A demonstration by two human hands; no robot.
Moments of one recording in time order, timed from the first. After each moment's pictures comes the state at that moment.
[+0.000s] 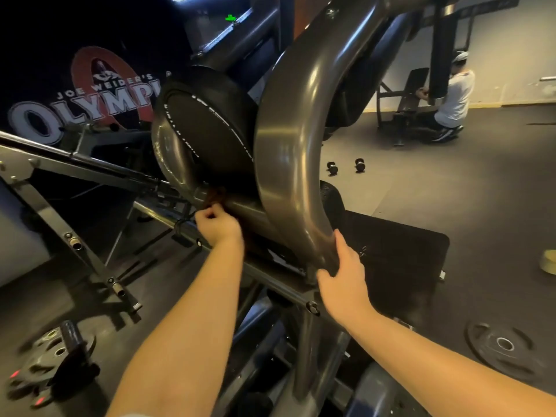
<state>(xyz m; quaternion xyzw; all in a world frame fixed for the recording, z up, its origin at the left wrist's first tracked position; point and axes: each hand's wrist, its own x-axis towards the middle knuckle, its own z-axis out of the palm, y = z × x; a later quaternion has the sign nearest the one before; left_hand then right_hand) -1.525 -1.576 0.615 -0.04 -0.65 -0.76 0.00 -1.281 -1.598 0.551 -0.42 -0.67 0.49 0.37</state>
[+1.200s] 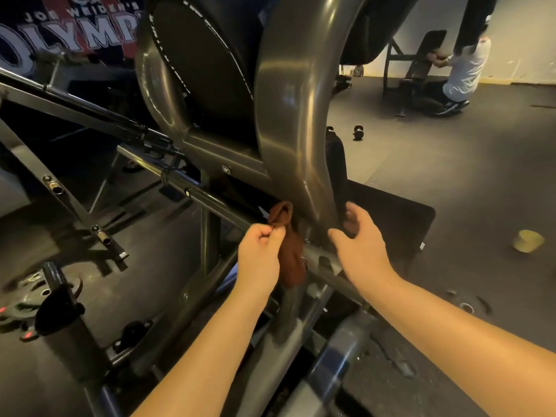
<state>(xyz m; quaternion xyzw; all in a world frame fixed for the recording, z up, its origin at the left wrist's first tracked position) -1.400 -1.682 0.533 -0.25 -0.68 -0.63 -0.28 -1.246 -1.600 0.556 -0.44 -0.63 0.53 0.36</state>
